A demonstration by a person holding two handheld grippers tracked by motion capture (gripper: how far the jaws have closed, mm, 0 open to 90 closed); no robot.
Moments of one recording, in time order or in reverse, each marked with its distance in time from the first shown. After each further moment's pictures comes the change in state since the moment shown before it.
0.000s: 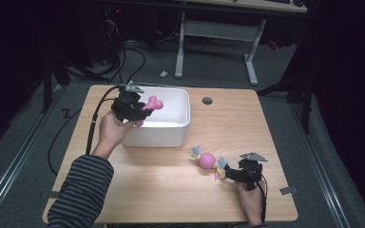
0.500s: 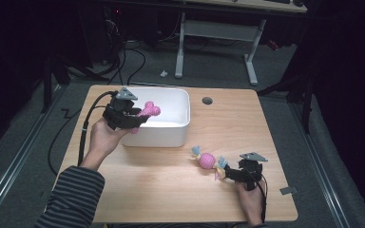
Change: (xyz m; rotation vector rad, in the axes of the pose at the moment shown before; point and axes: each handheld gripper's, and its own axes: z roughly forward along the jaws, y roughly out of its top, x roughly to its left) left arm -0.012 -0.012 -0.035 -0.019 -0.026 0.024; right arm 0.000 0.000 0.000 0.000 -0.003 0.000
